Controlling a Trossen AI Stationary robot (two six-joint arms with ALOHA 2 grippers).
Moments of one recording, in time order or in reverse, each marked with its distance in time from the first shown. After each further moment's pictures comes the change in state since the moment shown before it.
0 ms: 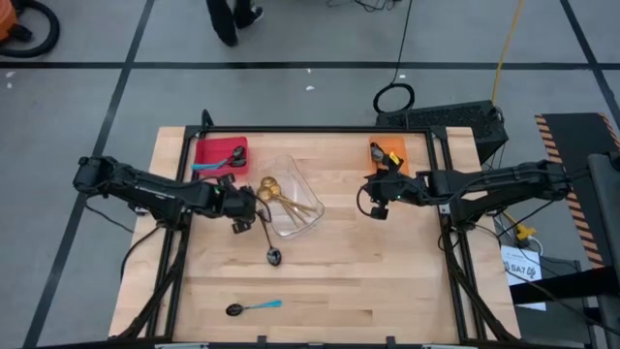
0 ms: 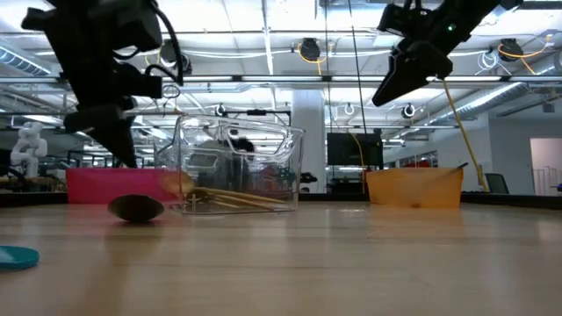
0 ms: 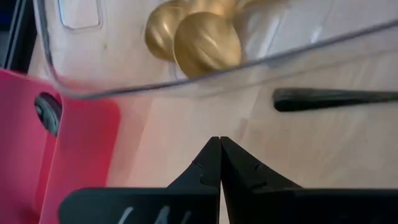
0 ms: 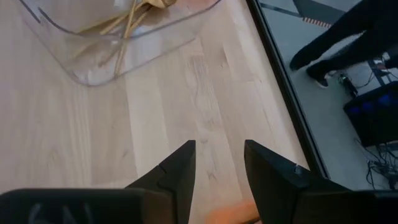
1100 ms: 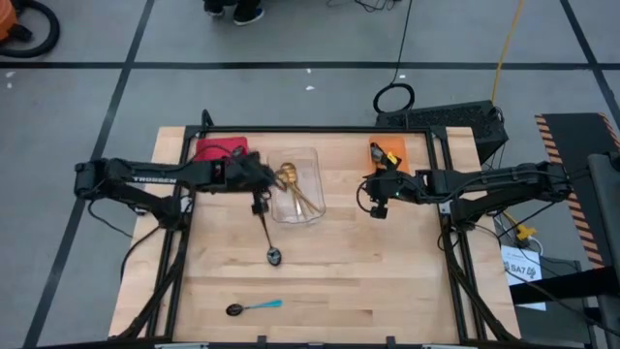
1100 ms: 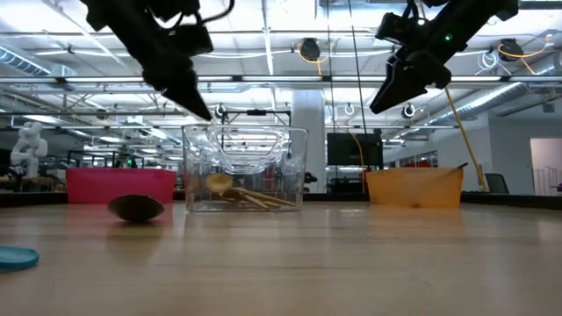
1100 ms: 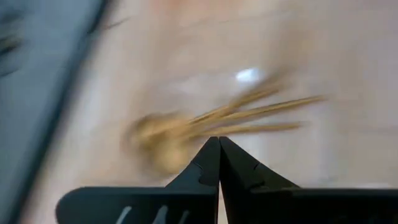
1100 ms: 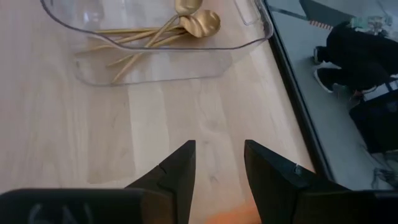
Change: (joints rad) left arm 0.232 -0.001 0.156 0.341 0.261 0.448; right arm -0.043 0.000 -0.040 0.060 -0.055 -0.054
